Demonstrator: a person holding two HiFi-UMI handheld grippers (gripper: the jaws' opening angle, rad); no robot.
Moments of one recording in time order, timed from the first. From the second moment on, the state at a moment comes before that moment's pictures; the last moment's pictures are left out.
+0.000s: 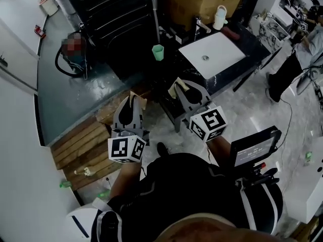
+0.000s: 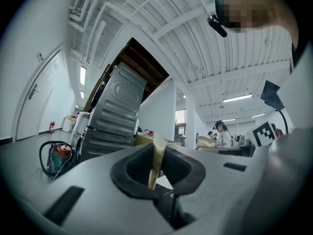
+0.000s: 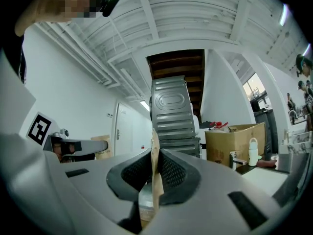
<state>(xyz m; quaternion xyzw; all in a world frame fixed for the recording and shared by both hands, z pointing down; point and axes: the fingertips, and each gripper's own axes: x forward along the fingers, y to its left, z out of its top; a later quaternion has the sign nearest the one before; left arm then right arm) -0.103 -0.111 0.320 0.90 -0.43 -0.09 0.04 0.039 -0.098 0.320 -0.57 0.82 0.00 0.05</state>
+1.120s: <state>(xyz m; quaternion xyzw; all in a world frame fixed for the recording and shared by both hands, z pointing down) -0.105 -0.237 0.315 0.93 -0.34 -0.12 0.06 0.030 -0.197 0.320 -0.64 0.77 0.01 0.01</state>
